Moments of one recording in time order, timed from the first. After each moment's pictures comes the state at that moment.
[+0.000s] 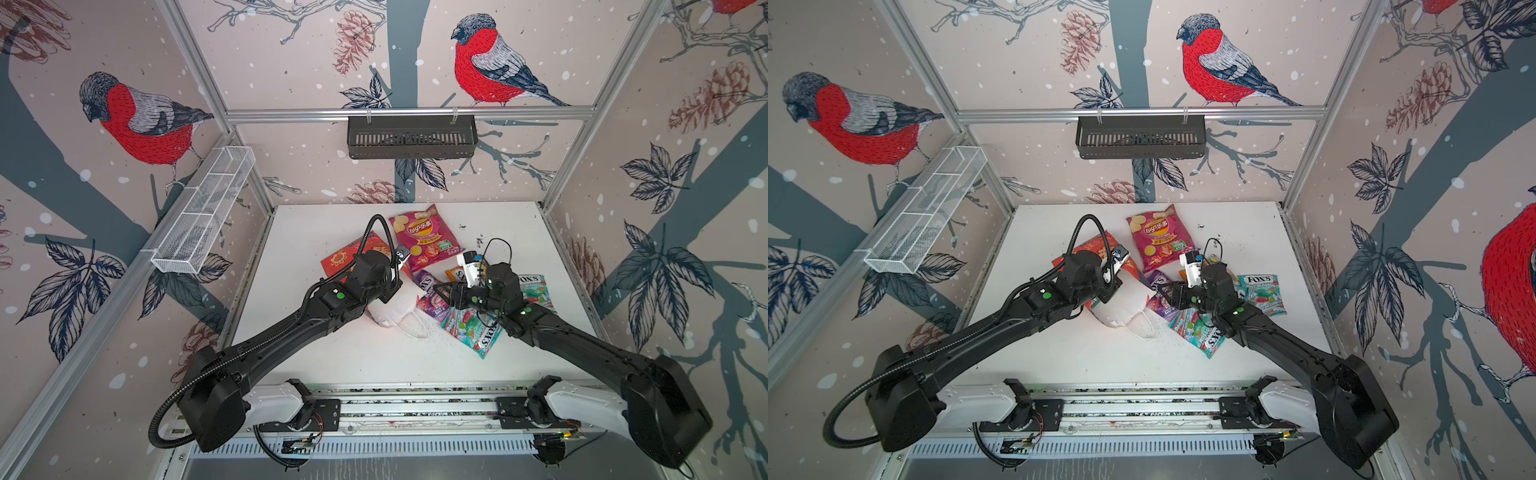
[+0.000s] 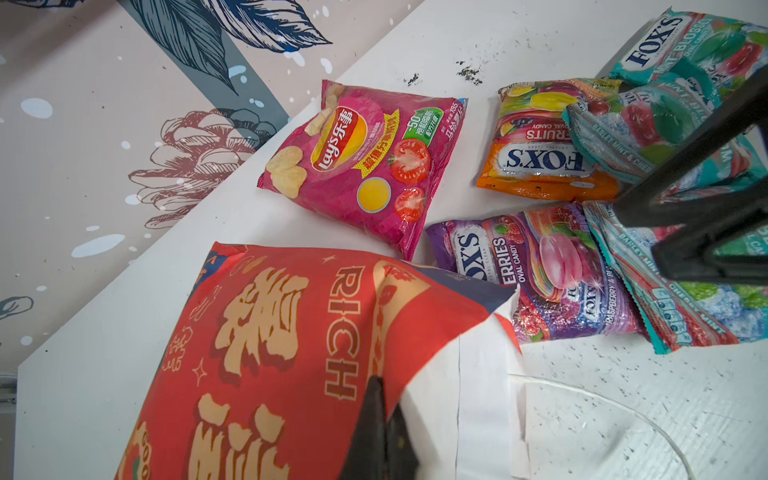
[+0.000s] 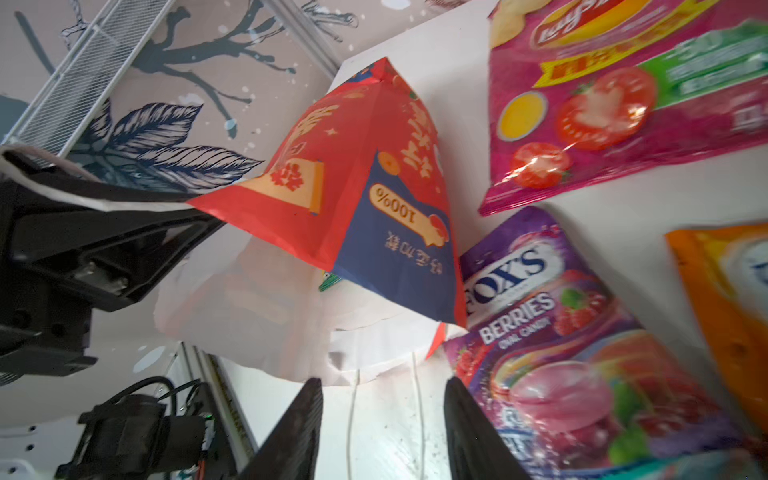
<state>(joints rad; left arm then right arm) -0.75 1.25 0.95 -0.30 -0.19 0.20 0.59 1.19 0.57 0.18 -0.43 0.55</state>
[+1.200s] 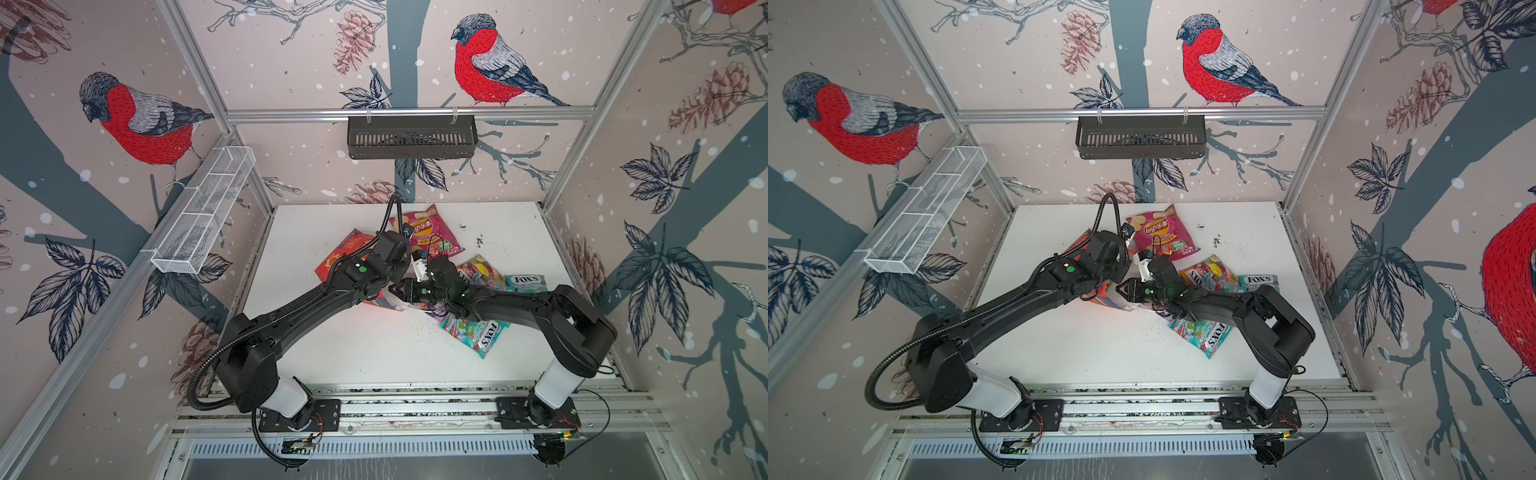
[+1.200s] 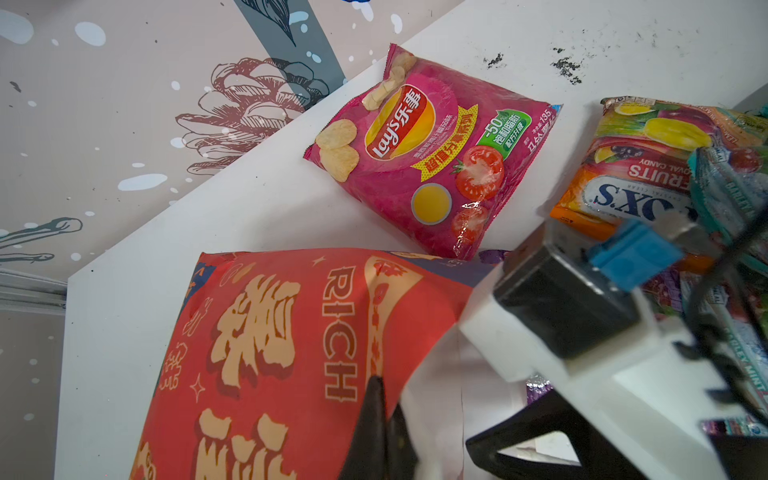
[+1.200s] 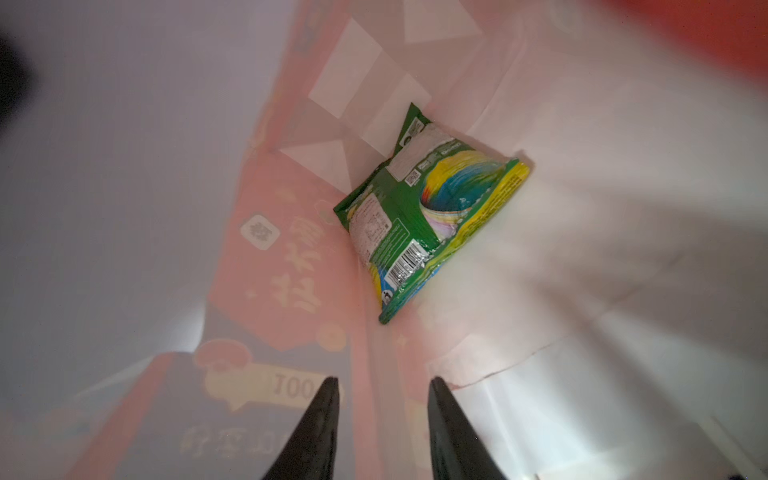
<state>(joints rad) -0.75 1.50 1.24 -0.45 -0.36 0.03 0.78 1.74 0.90 0.34 -0.41 0.73</state>
